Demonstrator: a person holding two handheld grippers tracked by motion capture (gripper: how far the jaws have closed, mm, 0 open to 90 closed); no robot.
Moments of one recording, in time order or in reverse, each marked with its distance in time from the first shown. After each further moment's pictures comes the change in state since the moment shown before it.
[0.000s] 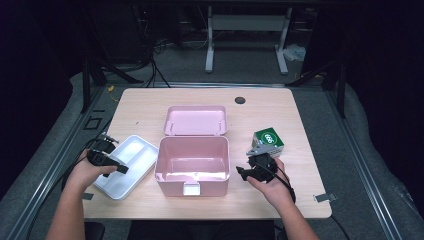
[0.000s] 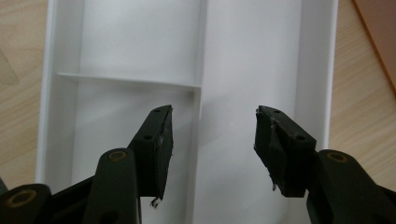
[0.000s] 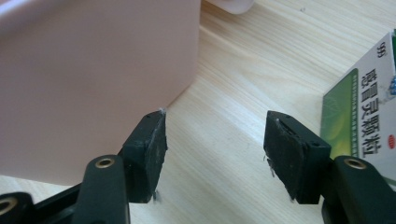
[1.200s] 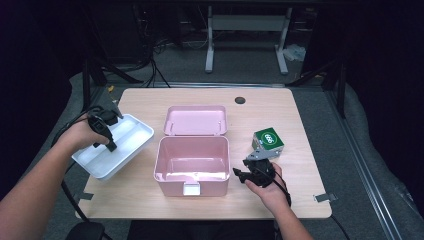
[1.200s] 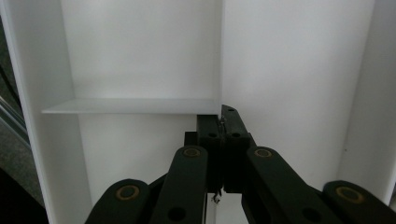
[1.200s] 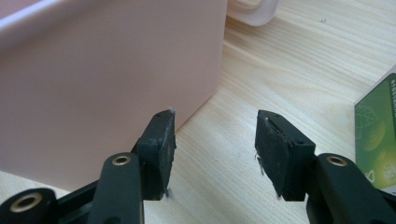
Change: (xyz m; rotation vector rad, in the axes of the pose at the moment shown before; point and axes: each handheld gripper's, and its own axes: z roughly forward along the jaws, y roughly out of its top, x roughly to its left) left arm -0.006 0.083 -0.060 0.335 0.099 0.134; right arm 0.008 -0.013 0.007 -0.095 0.056 0.025
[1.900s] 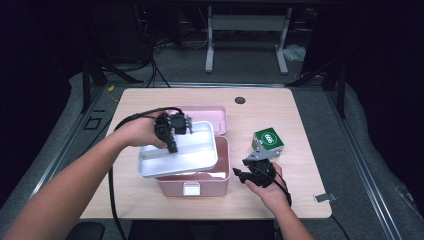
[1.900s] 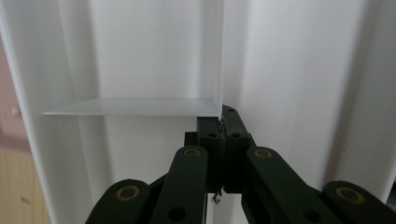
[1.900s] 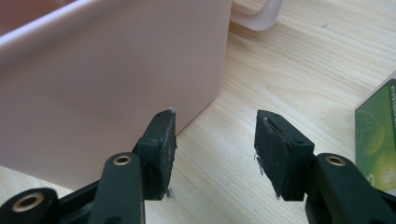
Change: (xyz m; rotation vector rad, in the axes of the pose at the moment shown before) left arm -0.176 0.084 -0.040 -0.045 0.014 0.778; right arm 0.000 0.001 -0.002 -0.010 0.008 -0.013
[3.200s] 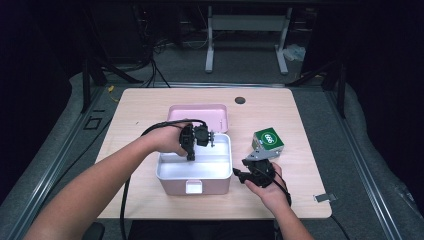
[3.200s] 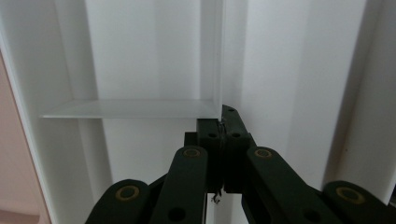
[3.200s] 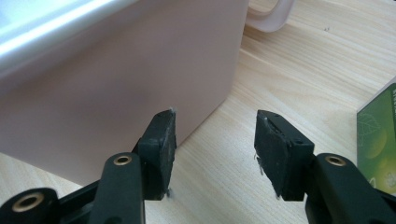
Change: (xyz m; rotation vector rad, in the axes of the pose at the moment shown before) left arm -0.011 0.065 0.053 0.079 -0.020 0.177; right arm 0.002 0.001 -0.001 -0.003 0.006 -0.007
